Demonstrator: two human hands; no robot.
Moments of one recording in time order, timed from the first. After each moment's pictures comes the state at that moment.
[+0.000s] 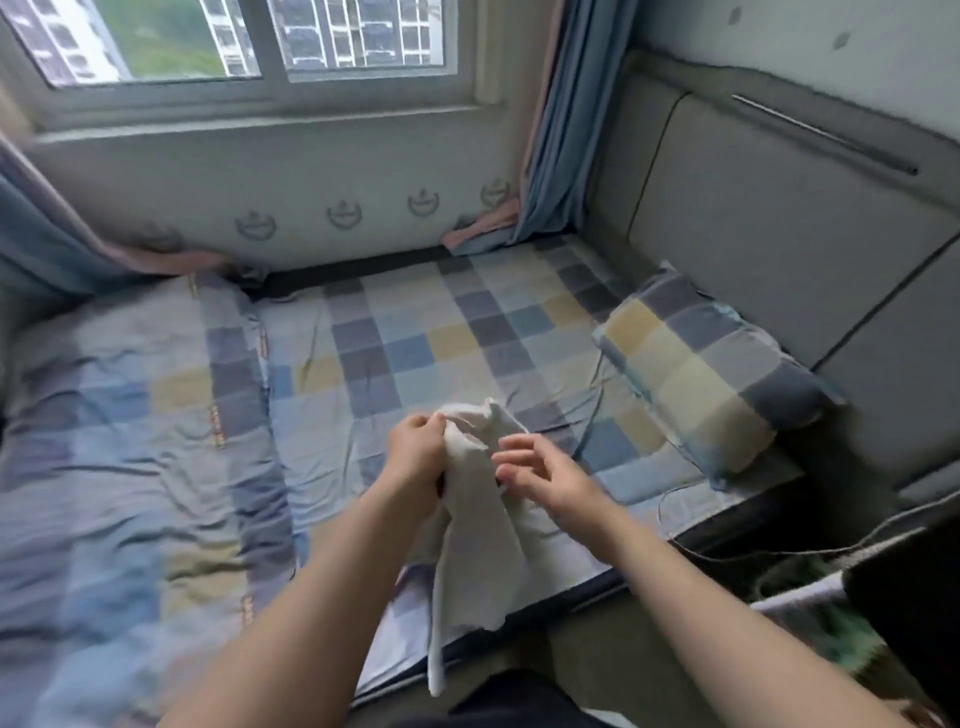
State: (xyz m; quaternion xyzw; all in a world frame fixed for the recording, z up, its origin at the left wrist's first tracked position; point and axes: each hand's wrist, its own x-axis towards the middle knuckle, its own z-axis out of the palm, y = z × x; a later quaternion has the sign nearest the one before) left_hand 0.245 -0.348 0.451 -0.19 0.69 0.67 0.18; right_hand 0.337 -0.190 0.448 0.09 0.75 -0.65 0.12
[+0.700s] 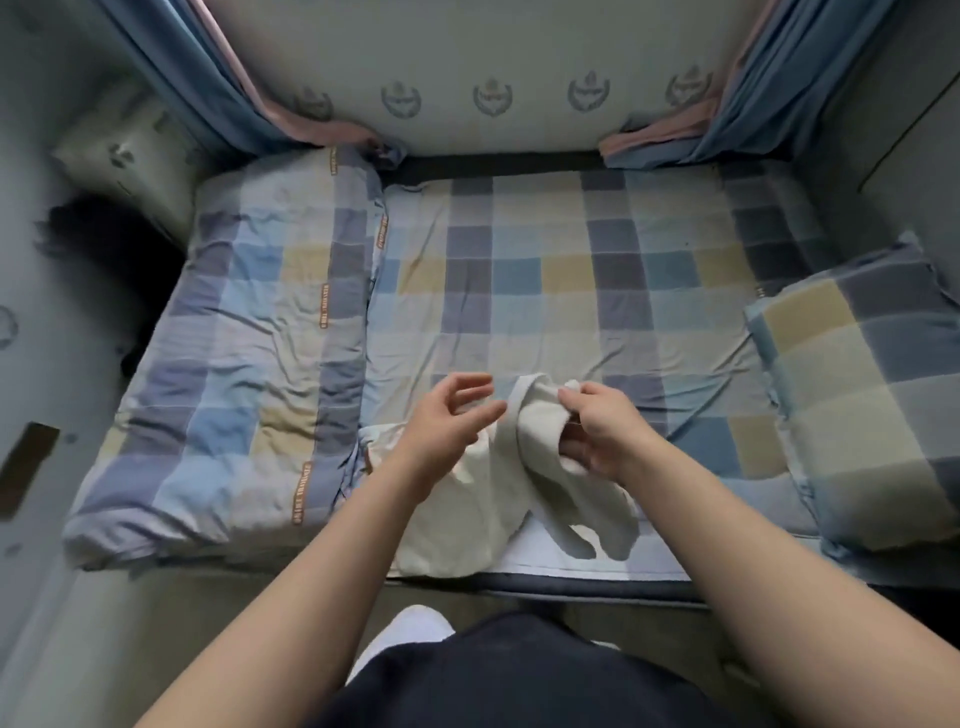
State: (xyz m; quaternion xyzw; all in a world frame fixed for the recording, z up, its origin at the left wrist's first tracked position) left_hand 0.224 -0.310 0.431 -0.17 0.73 0.65 0.16; right_hand 0.186 -0.123 0.416 0.25 0.63 -0.68 0.26
